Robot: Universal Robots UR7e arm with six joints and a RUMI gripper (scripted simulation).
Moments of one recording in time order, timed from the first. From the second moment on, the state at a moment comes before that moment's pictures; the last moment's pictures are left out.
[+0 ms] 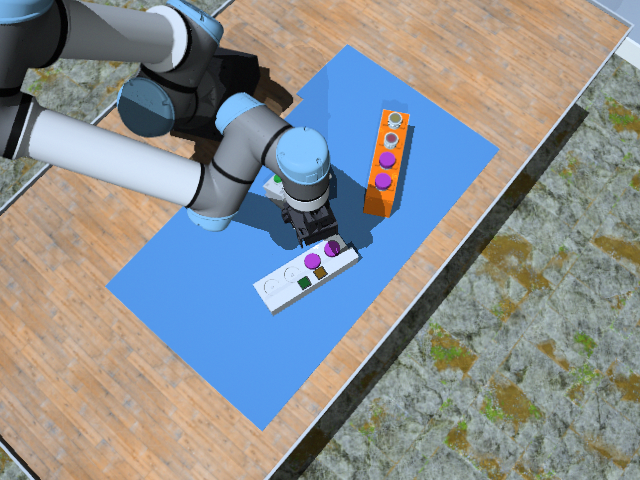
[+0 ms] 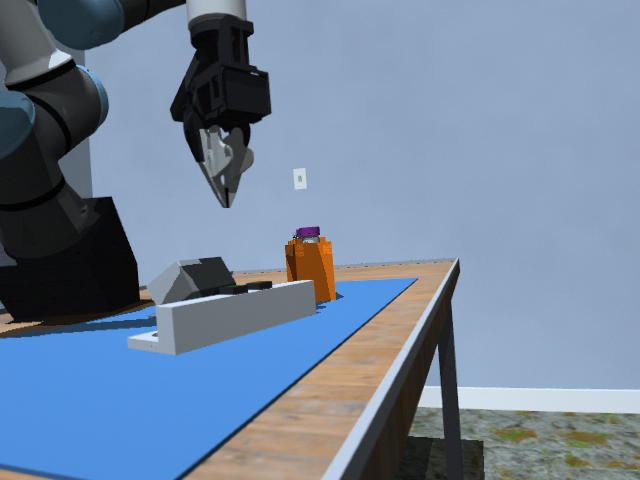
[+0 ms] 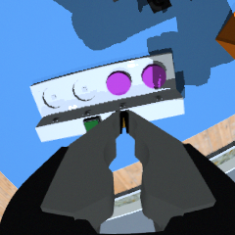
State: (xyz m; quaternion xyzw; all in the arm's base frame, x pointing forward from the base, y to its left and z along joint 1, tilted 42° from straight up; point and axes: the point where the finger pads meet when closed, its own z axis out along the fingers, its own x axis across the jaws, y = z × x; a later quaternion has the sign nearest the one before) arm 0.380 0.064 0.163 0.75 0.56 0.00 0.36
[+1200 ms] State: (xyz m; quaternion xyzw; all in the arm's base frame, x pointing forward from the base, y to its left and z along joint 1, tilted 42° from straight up) arm 0.286 0.080 0.055 0.93 0.10 0.18 0.30
